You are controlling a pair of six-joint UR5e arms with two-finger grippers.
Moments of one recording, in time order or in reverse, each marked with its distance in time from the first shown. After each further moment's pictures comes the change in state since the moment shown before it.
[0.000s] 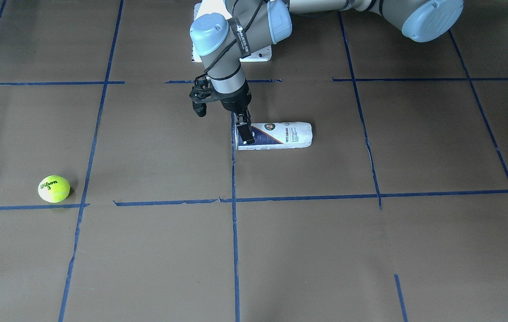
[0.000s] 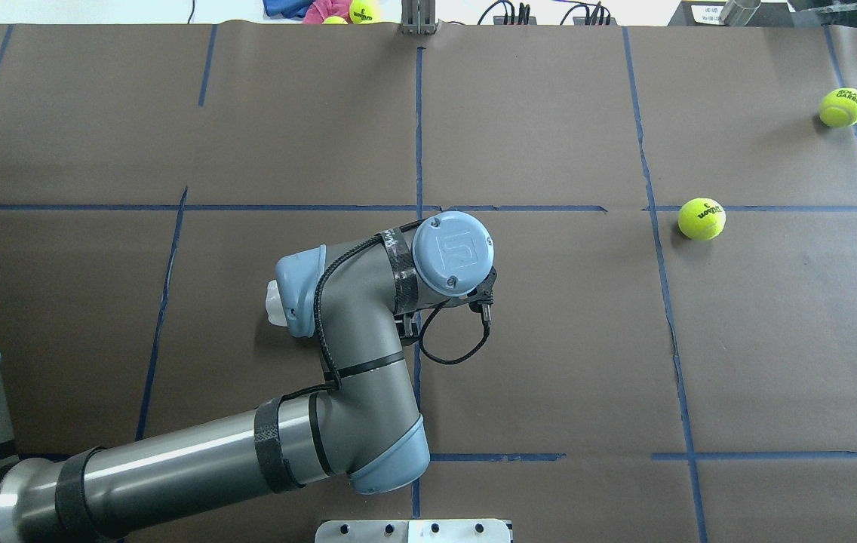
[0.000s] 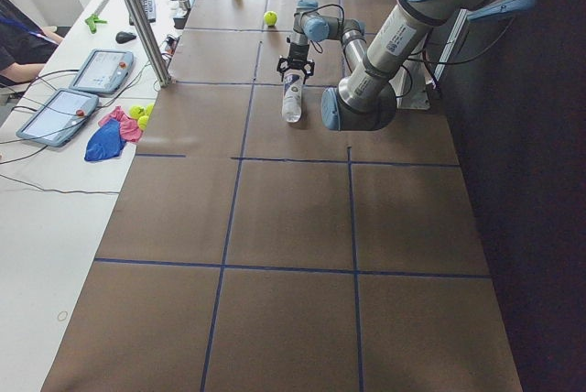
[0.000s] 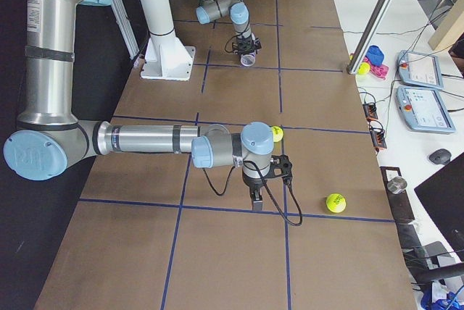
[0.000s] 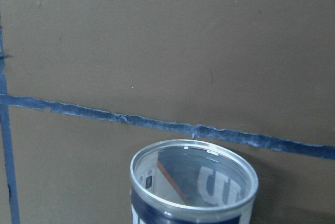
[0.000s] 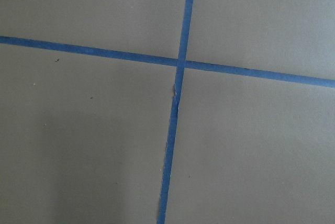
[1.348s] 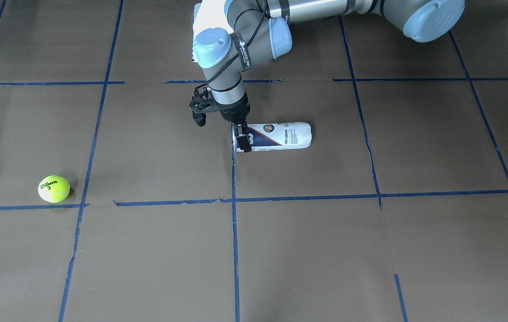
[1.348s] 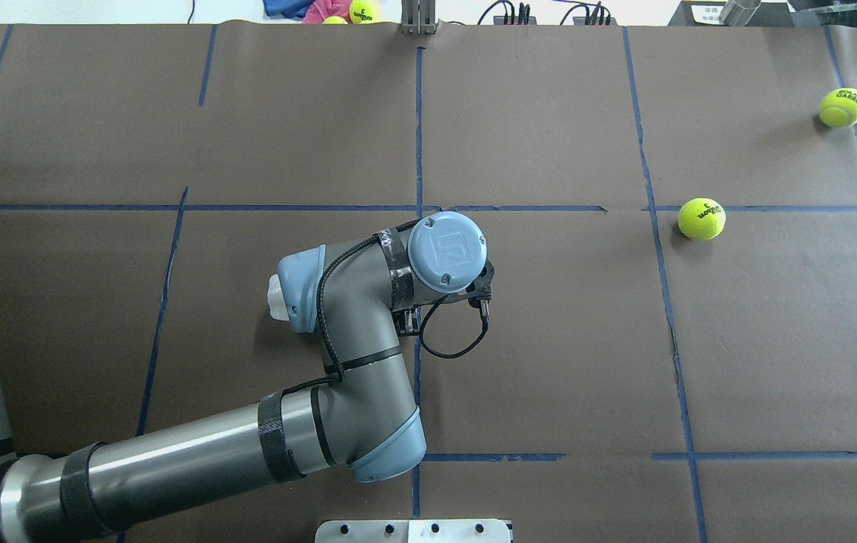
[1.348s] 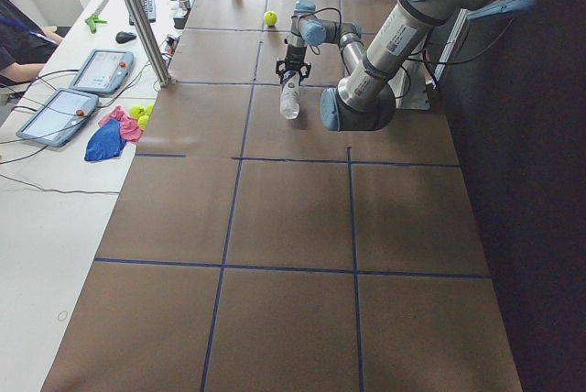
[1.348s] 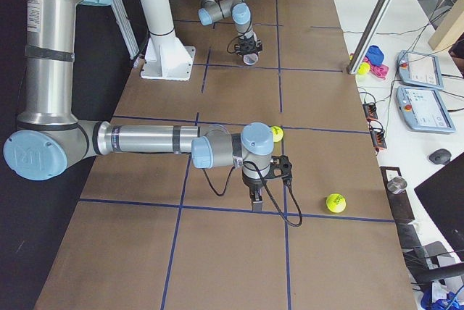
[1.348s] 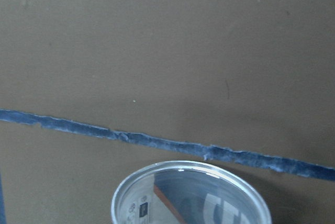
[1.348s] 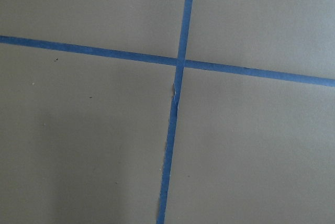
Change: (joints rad) left arm -0.027 -0.002 -0.024 -0.043 -0.006 0.001; right arm 0.000 0.000 -0.001 0.000 0.000 0.000
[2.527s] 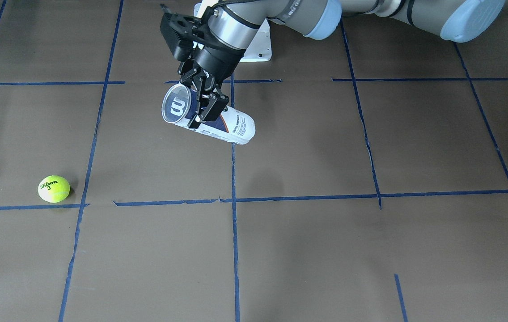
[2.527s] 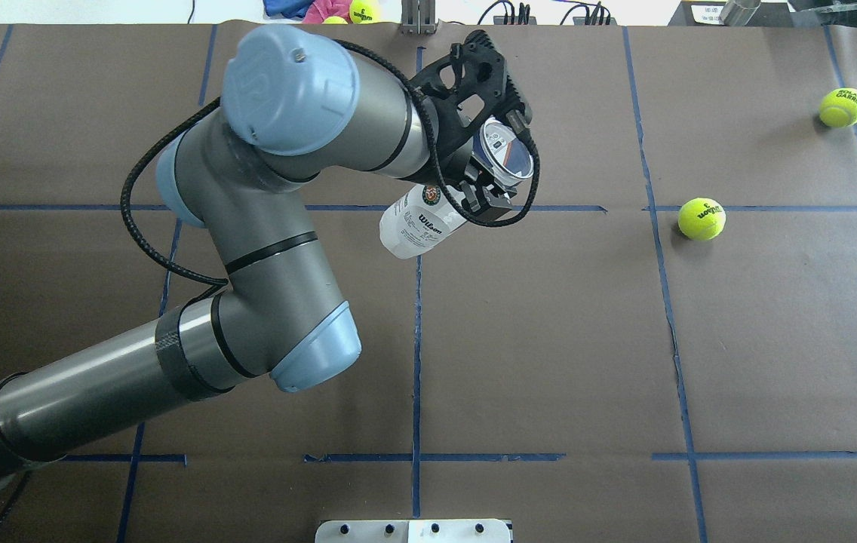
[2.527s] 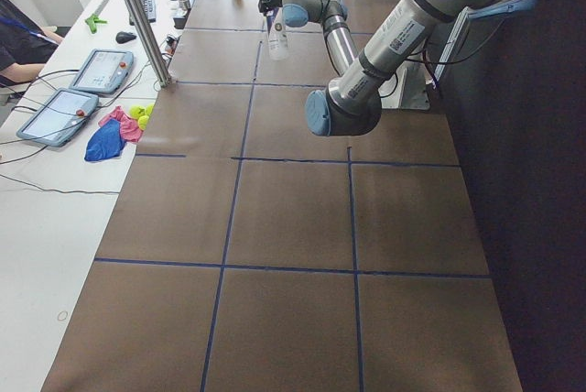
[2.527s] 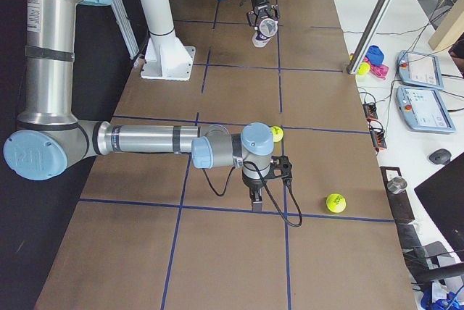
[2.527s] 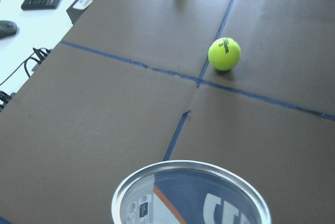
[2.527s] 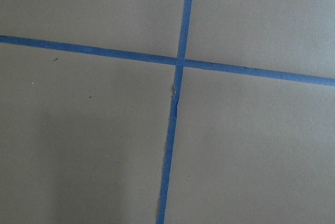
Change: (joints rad) left arm -0.175 0.090 -0.198 -0.742 -0.229 -0.410; right arm 0.000 0.000 -0.001 0.000 0.000 0.000
